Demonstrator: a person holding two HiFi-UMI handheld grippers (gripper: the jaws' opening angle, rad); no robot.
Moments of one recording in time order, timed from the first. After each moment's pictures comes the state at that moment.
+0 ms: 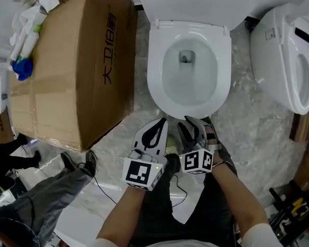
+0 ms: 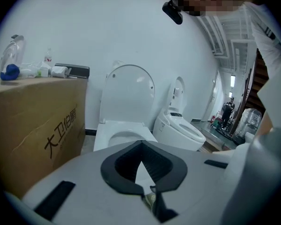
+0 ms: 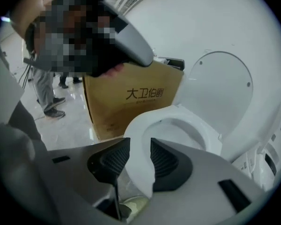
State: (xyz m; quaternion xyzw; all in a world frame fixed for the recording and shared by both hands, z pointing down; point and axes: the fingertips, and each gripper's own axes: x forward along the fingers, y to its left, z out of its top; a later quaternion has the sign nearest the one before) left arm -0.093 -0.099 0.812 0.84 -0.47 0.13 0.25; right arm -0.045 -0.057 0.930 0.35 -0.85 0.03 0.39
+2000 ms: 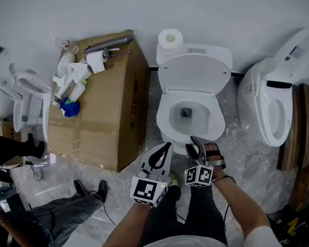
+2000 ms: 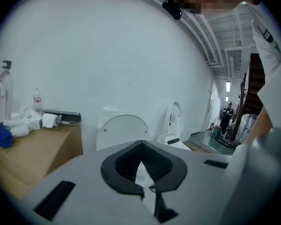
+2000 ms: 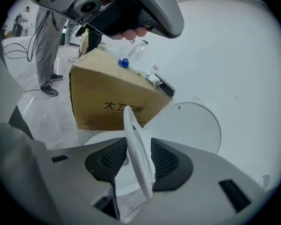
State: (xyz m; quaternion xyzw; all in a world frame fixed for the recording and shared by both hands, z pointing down) left arm -0.088 -0.174 0.553 0.86 -0.47 0.09 0.18; right arm -0.021 -0.163 0.712 0.33 -0.81 -0.14 0.47
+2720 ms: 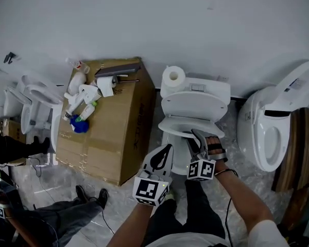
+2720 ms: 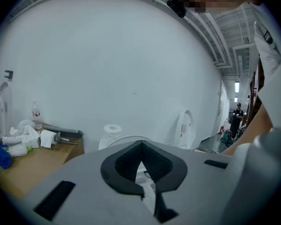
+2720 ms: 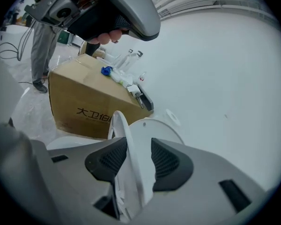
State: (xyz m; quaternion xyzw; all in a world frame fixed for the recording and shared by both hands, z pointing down) left arm -0.068 -0.283 0.478 0.84 -0.51 0.07 0.17; right arm -0.004 -0.323 0.605 0.34 -0.81 -0.21 0.42
